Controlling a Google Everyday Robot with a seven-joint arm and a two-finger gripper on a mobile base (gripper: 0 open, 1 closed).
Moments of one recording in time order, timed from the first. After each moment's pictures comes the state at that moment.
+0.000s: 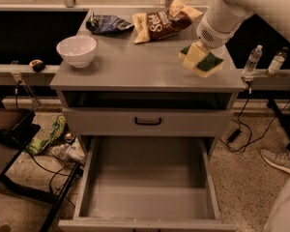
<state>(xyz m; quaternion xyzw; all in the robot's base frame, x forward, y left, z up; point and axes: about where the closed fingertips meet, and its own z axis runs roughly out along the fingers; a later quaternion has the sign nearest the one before) 0.683 -0.172 0.897 -0.38 0.89 -0.05 0.24</state>
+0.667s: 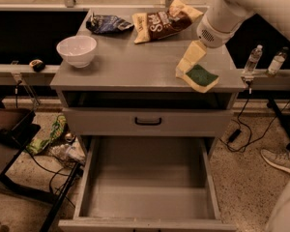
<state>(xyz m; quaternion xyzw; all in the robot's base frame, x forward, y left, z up) 0.682 -0.172 0.897 -0.38 0.89 -0.05 0.24</state>
